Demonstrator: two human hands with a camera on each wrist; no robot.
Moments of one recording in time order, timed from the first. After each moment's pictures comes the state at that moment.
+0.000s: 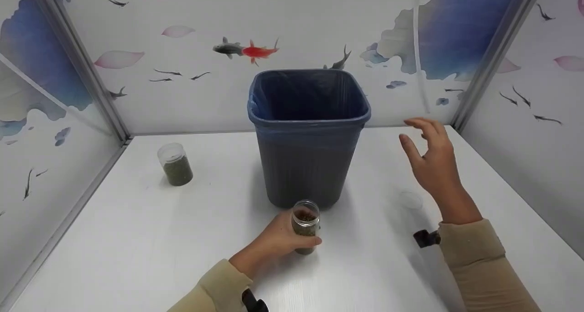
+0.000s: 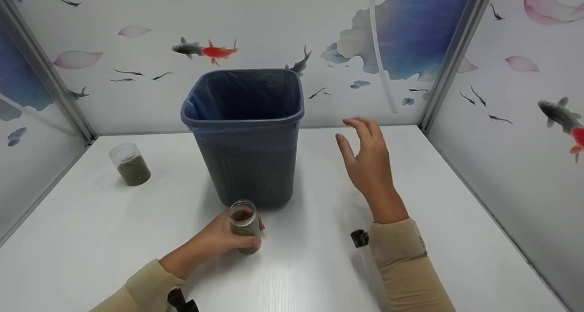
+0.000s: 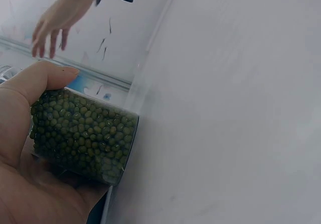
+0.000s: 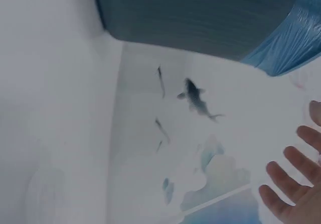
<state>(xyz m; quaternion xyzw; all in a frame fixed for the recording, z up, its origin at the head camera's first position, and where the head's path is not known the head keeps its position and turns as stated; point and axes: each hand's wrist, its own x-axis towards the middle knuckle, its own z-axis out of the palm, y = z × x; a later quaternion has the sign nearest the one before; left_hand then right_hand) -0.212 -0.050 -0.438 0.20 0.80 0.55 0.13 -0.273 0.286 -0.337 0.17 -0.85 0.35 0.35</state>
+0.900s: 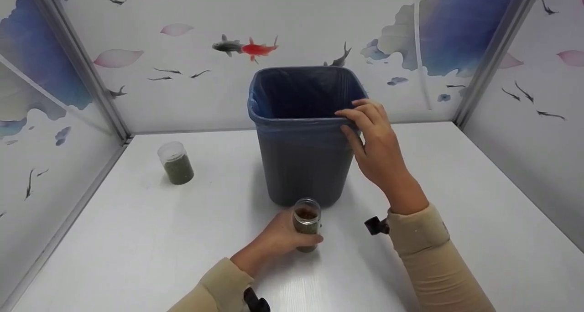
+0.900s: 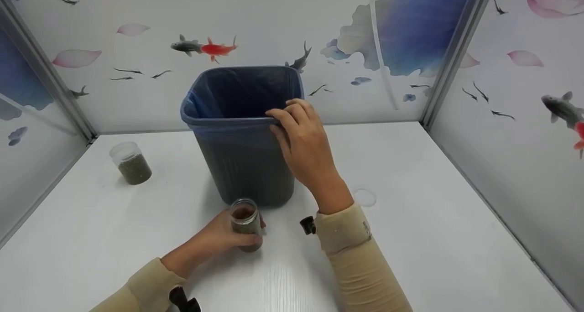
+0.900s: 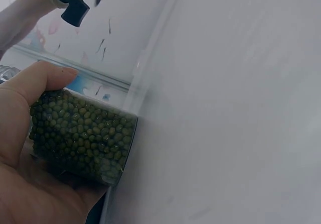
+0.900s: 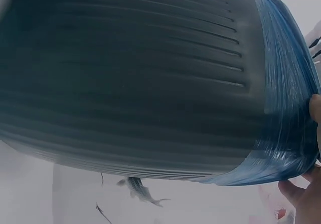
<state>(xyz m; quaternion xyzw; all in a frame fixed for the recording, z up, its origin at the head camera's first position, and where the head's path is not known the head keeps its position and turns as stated) -0.210 -0.050 -0.437 0.18 0.81 0.55 0.12 -0.277 0.184 -0.307 0.33 -0.81 0.27 0.41</state>
